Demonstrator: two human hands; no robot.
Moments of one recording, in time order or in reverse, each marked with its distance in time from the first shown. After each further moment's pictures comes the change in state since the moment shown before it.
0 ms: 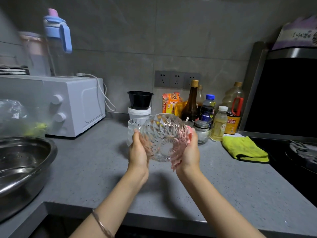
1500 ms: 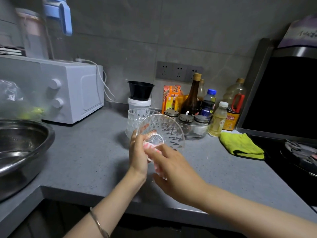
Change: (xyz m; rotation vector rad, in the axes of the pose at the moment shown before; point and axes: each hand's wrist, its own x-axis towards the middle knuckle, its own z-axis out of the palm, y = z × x) left_hand -0.010 -0.022 -0.027 0.038 -0.184 -0.011; right_hand -0.055 -0.003 -0.022 -1.742 -0.765 -0.611
